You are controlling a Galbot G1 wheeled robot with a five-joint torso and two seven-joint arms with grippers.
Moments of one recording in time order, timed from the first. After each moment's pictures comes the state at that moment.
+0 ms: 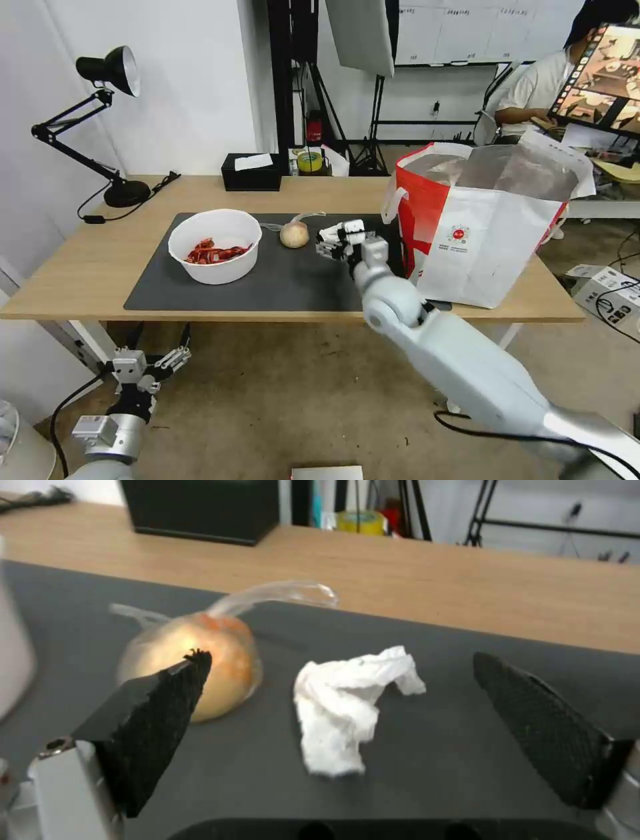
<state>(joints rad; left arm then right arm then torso) 1.72 -1.10 -0.64 -1.95 -0.44 -0.27 -0.08 -0.44 1.19 -0.34 1.57 0.82 -0.40 0.61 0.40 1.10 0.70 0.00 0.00</state>
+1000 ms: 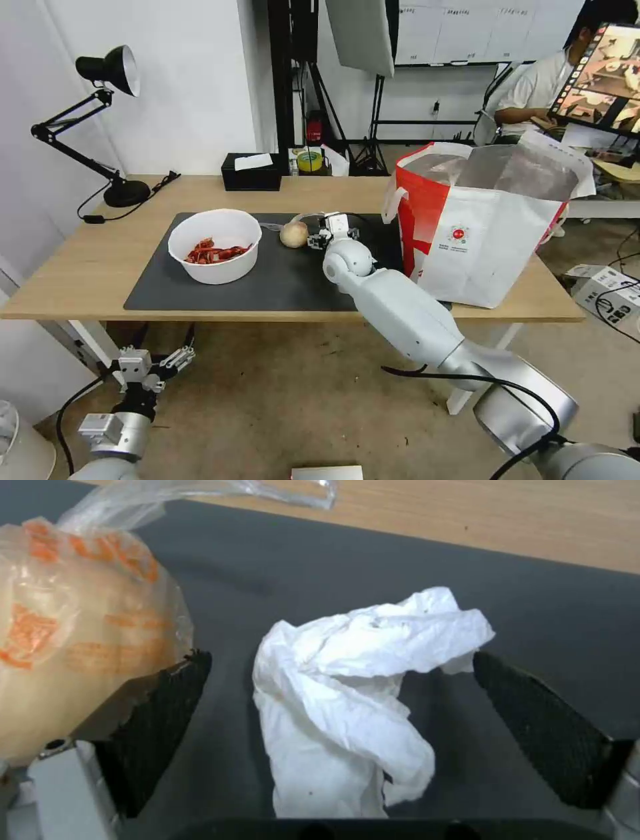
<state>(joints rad) 1.69 -1.09 -0.63 -1.96 -0.44 -0.27 -0.08 -0.28 1.41 -0.33 1.14 0.82 -0.52 0.60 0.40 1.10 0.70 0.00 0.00</state>
